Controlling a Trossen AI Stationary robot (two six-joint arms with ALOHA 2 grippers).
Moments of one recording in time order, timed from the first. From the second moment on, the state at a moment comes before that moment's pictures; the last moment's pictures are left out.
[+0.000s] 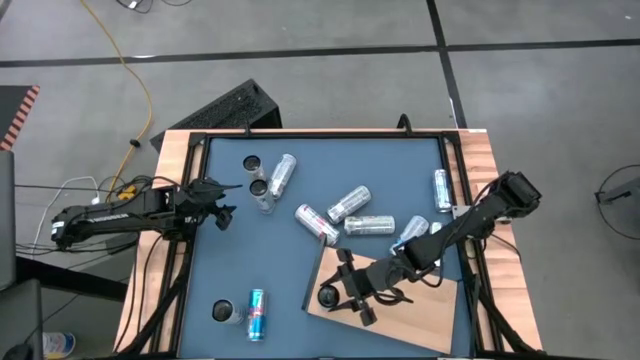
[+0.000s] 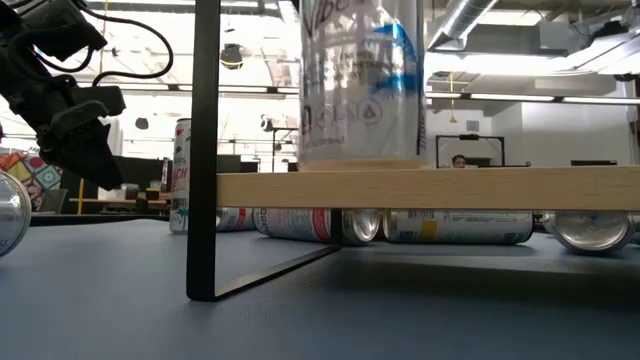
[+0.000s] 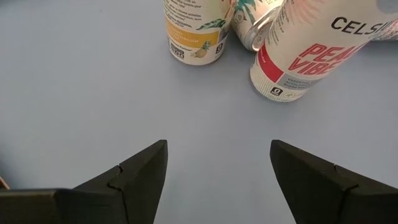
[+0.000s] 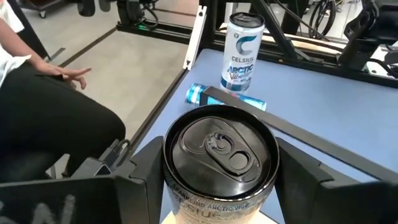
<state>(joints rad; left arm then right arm) 0.22 0.35 0.29 -0.73 -0.31 -0.45 0.51 1.64 1.11 0.13 0.16 0.06</state>
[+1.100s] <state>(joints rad) 0.22 0.35 0.29 -0.73 -0.31 -0.45 0.49 1.64 1.11 0.11 0.17 0.13</state>
